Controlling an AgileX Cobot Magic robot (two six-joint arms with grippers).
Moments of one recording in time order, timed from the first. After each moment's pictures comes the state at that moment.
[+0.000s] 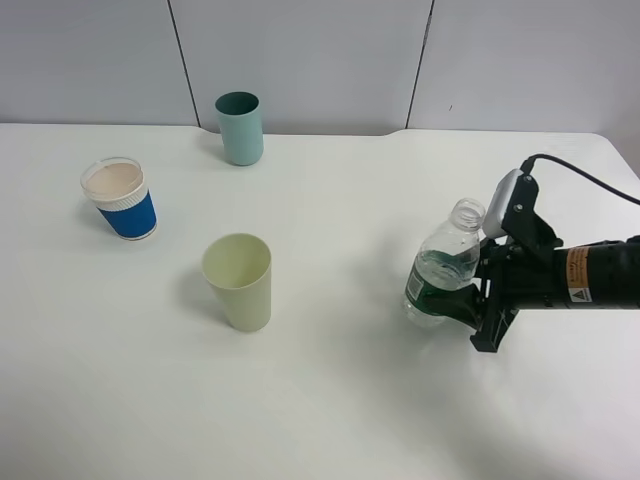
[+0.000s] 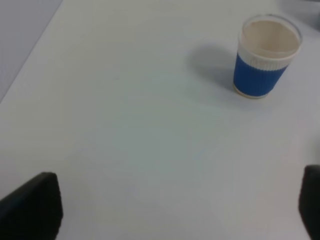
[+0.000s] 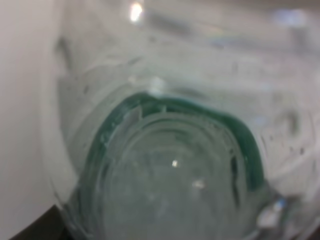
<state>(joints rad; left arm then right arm) 0.05 -0.01 -0.51 0.13 1.06 -0.15 0.00 1.73 -0.36 -1.21 -0.80 0.25</state>
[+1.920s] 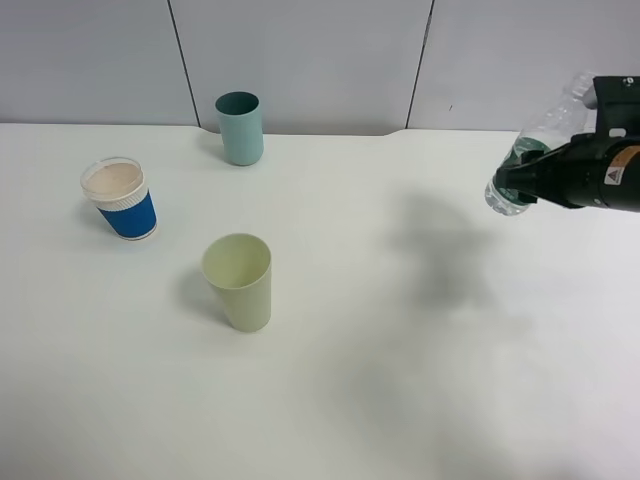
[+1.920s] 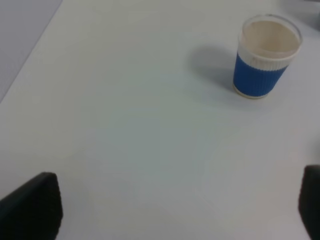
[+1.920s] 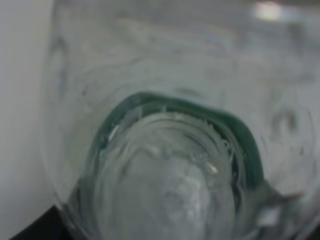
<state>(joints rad) 0.05 -0.01 -0.51 0.13 1.06 -0.15 0.04 1.49 -0.54 -0.38 -0.29 0.34</state>
